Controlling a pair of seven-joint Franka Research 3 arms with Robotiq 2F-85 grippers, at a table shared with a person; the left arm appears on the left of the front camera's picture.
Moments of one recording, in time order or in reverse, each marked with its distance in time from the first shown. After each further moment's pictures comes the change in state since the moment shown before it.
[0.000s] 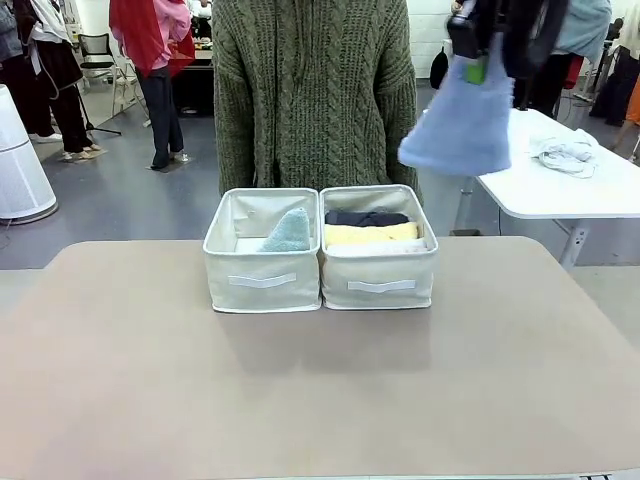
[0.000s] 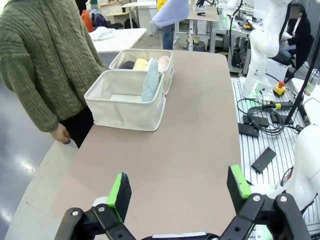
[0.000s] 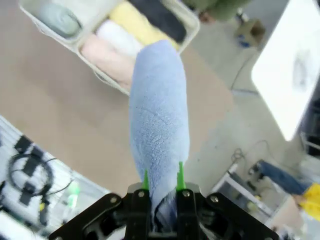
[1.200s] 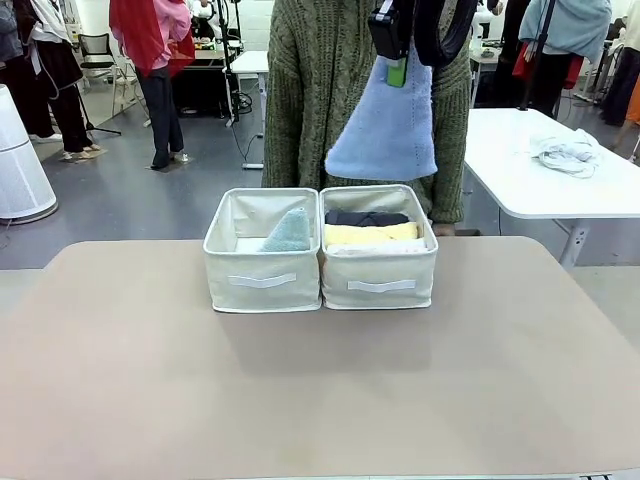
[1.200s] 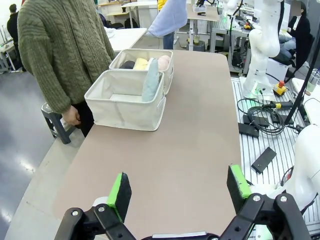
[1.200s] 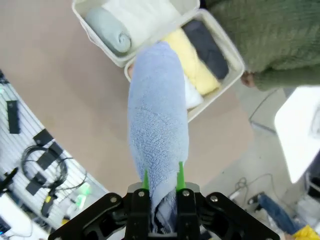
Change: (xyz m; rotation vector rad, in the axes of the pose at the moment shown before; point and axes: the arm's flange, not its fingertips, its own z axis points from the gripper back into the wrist) left arm 0.000 0.000 0.000 0.001 0.001 0.000; right arm 0.057 0.040 0.005 0.125 -0.054 0.174
